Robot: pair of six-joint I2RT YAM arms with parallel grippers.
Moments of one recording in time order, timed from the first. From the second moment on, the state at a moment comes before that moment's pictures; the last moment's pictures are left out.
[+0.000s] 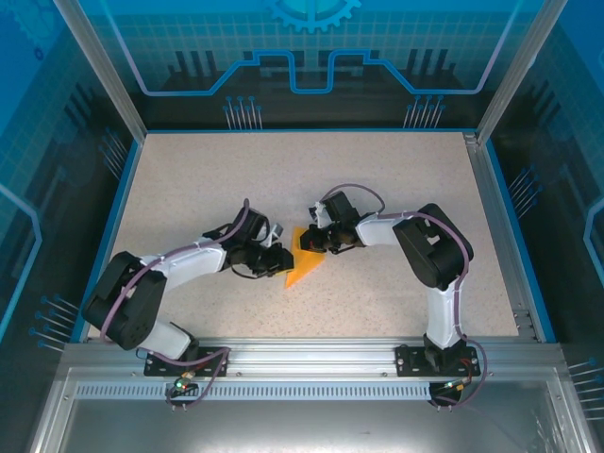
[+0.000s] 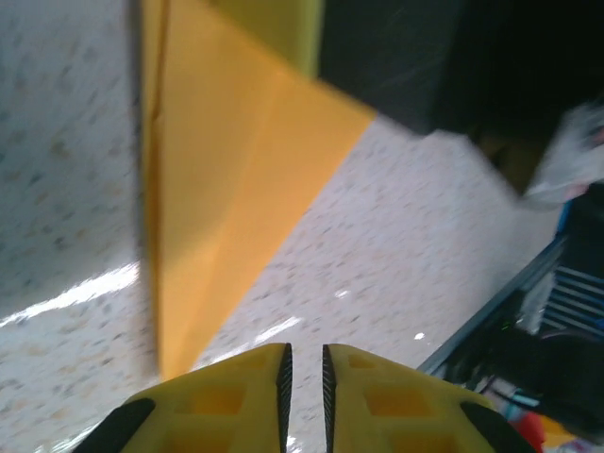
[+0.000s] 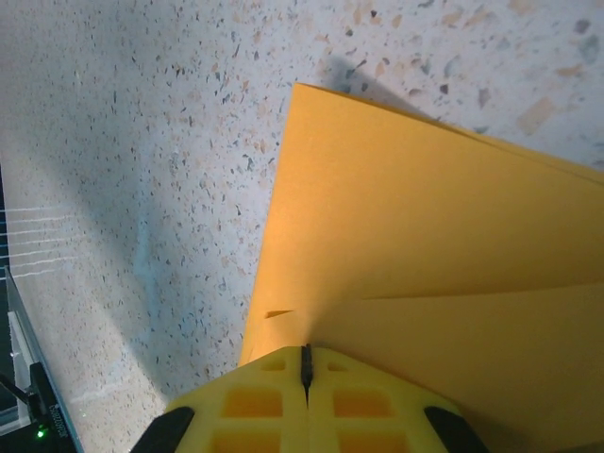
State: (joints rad) left arm -0.48 1.49 0.74 -0.26 0.59 -0.78; right arm 0.58 2.00 1.07 -0.01 -0.55 0.63
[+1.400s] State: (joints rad) left arm -0.49 1.61 0.62 -0.13 0.62 -0.84; right arm 0.59 1.99 1.08 -0.07 -0.50 0.60
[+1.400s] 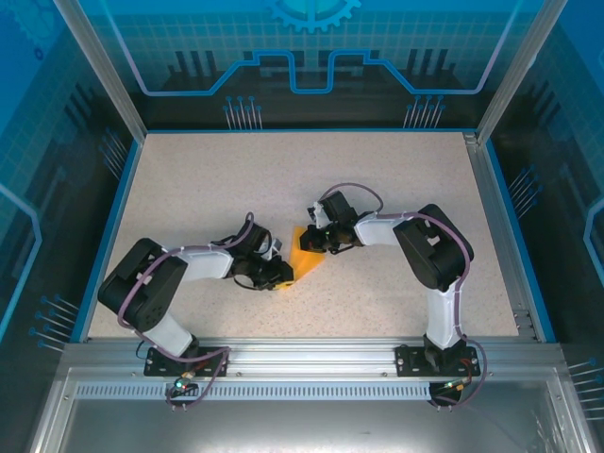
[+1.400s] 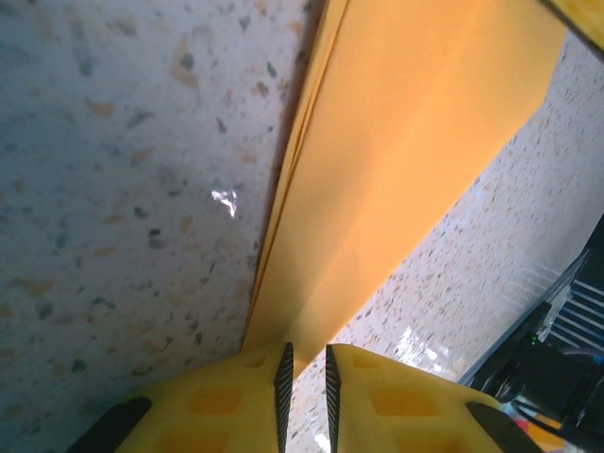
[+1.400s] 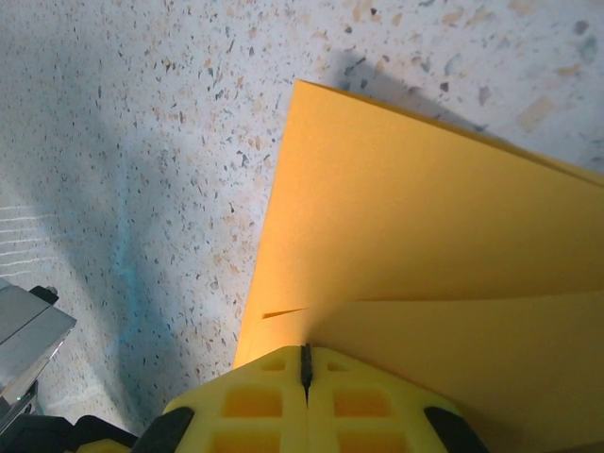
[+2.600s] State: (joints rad) left arm -0.47 1.71 0.73 -0.14 0.62 -0.83; right arm 0.59 1.94 1.13 -0.20 -0.45 0.58
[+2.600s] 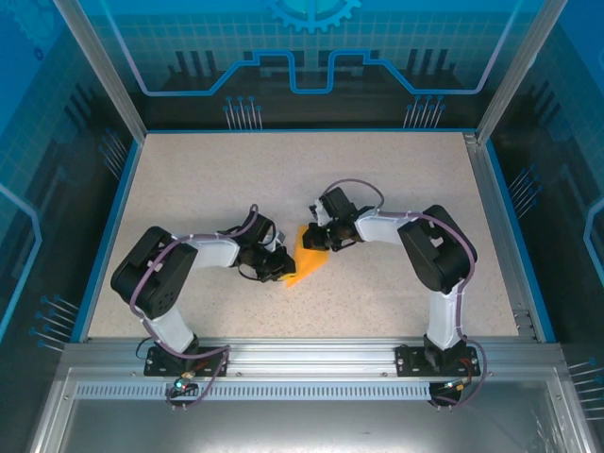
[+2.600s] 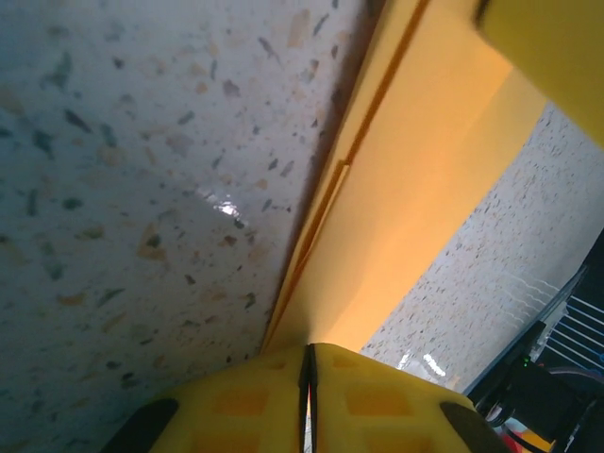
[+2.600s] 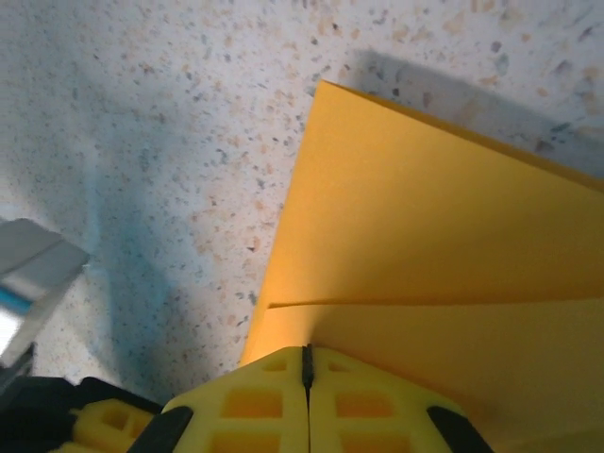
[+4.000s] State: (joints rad) left arm -0.48 1.71 0.68 -0.03 0.62 -0.85; right arm 0.40 2.01 1.13 -0.08 -0.49 0.62
